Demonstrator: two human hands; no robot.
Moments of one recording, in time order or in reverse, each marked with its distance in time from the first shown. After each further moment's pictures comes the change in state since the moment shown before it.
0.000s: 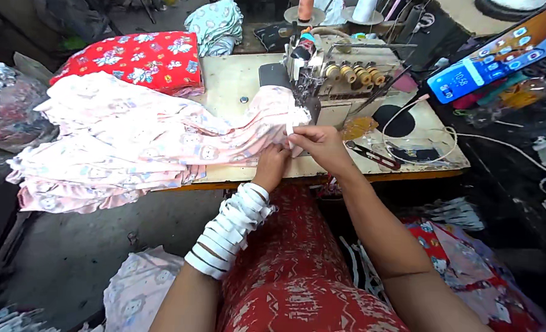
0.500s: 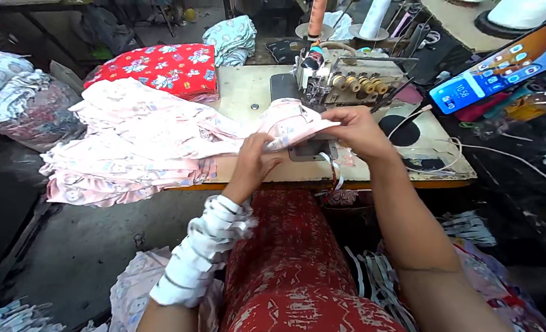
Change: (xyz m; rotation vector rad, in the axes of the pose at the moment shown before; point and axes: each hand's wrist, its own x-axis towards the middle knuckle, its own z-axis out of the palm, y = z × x) left_hand -0.023 0.014 -0.106 -0.196 0.164 0.020; right_hand 0.020 -0.027 -0.046 -0.060 -0.129 -0.128
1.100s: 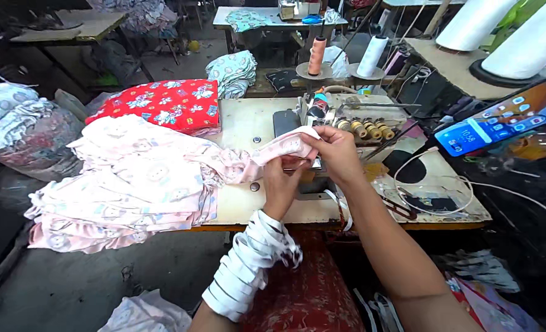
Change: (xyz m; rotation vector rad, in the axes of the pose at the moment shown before) left_hand 0.069 -0.010 0.076 -0.177 0.376 -0.257; right_hand 0.059 0.005 0.036 0.193 0.326 0.126
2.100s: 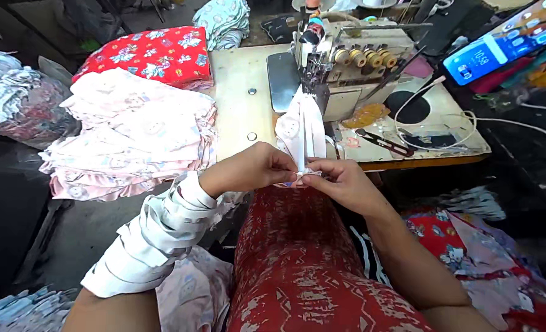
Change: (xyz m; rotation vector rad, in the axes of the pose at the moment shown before) left_hand -0.014 0.084 -0.128 -0.058 -1.199 0.020; right_hand -0.161 -0.007 -0.013 -0.163 -0.303 0.072
